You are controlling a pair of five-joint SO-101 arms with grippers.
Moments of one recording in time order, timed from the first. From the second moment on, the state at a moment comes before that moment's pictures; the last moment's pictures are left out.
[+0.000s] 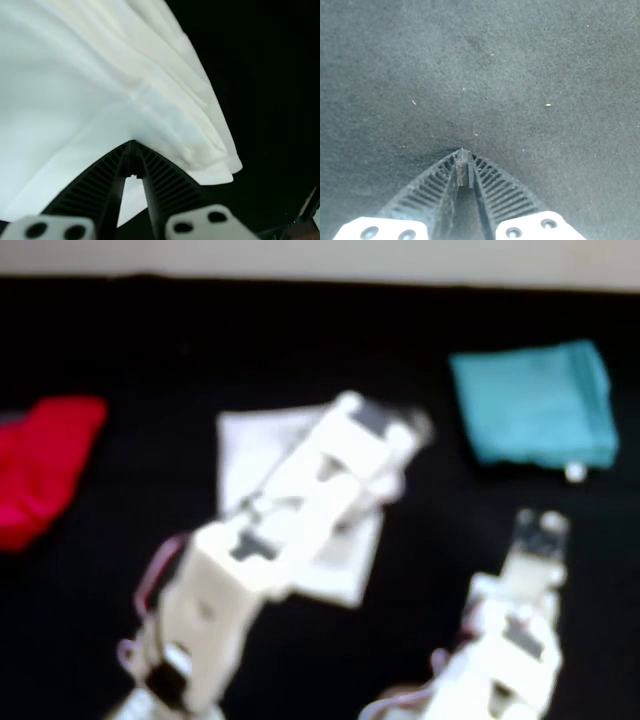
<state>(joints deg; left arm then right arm) 33.6 41.2 -30.4 95.9 -2.8 29.4 -64.4 95.3 31.3 19.7</state>
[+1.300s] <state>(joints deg) 21.2 25.6 -24.1 89.6 -2.8 29.4 -64.4 95.3 31.3 19.6</state>
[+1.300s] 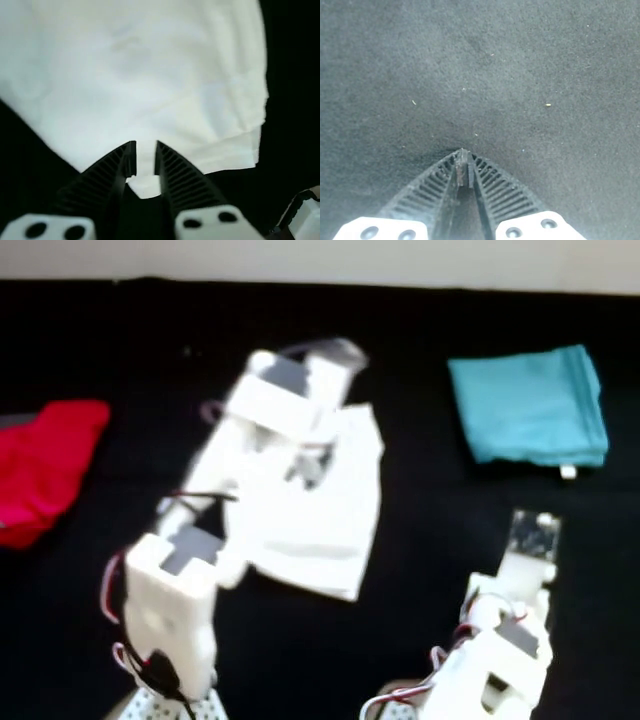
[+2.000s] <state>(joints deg) 32.0 51.7 -51.4 86.6 12.9 29.4 -64.4 95.3 31.3 19.6</state>
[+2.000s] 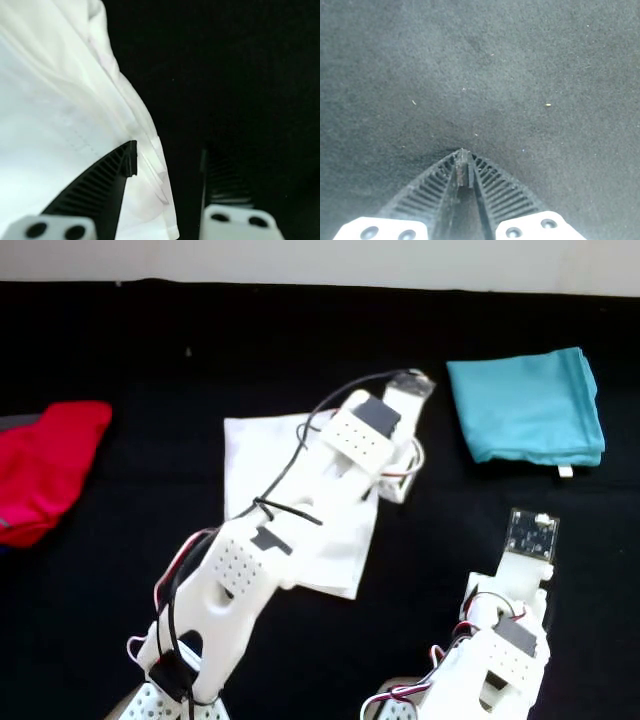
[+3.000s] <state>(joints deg) 26.4 63.1 -71.6 95.2 5.5 29.4 -64.4 95.3 31.3 19.6</state>
